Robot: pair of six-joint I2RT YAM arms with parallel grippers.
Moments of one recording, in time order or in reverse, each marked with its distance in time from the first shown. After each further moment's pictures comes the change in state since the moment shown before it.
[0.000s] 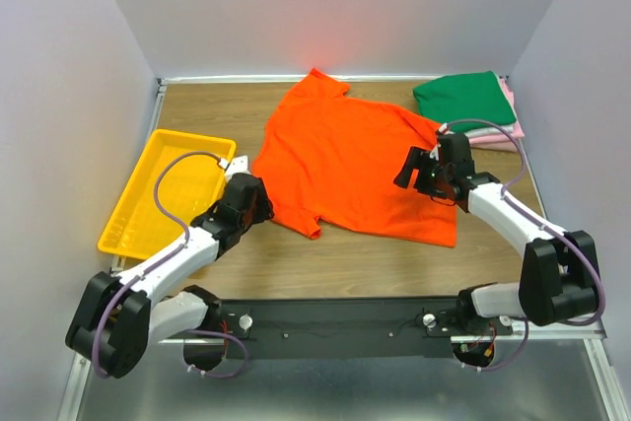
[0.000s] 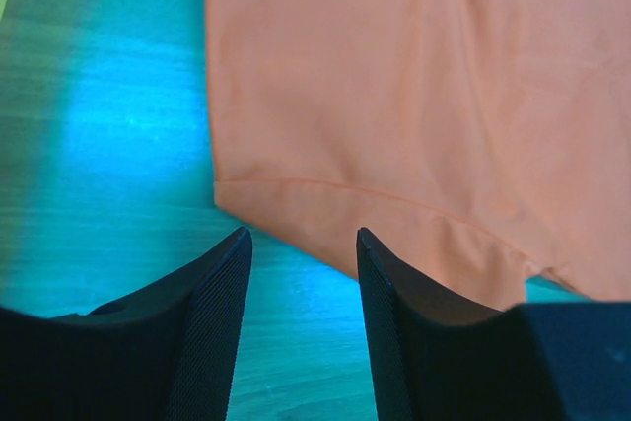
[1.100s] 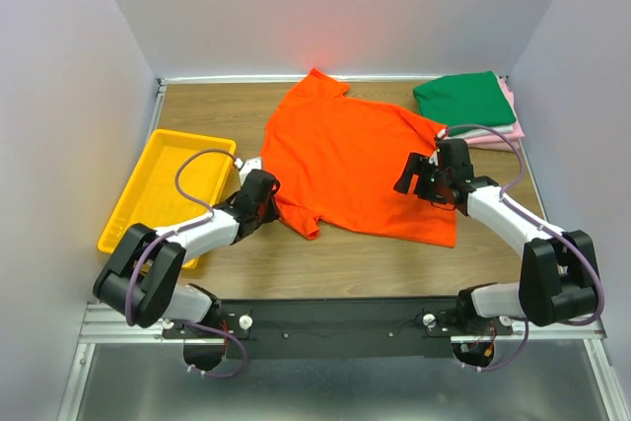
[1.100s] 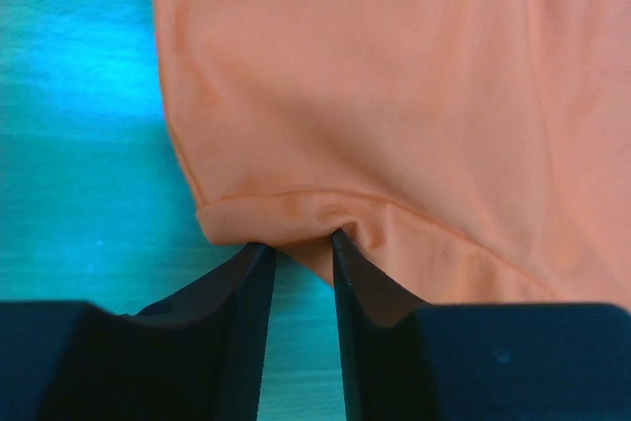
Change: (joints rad) left arm -0.020 0.290 0.047 0.089 -0.003 -0.041; right arm 0.000 -0.002 -0.039 0.003 -0.006 -0.006
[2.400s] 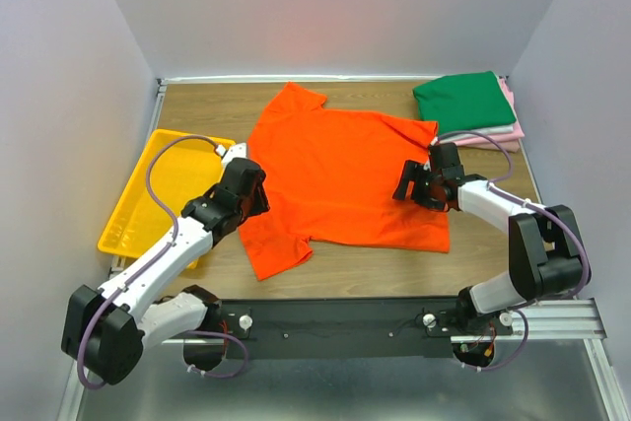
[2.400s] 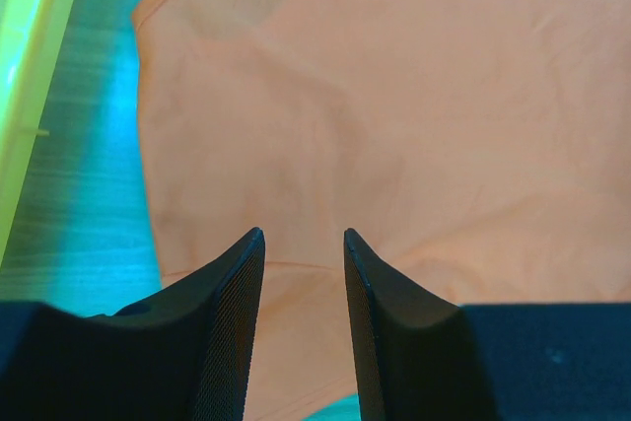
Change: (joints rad) left arm -0.001 -0.320 0.196 -0.447 -0.026 0.025; right arm 0.001 0.146 -0.003 0.023 0.031 -0.003
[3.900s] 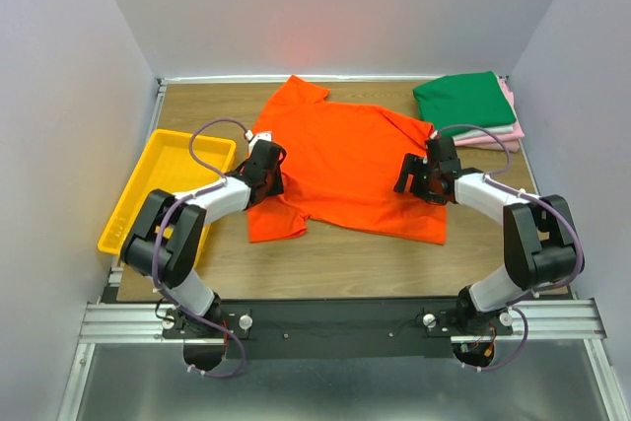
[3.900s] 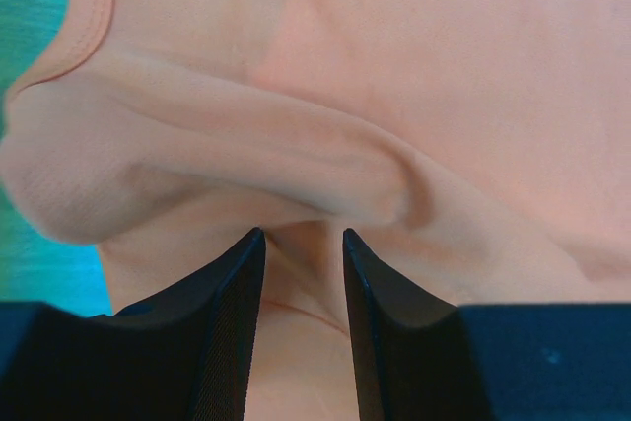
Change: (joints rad) left arm 0.077 0.584 0.098 0.398 0.034 0.130; right arm 0.000 0.066 0.059 0.020 0.058 0.005
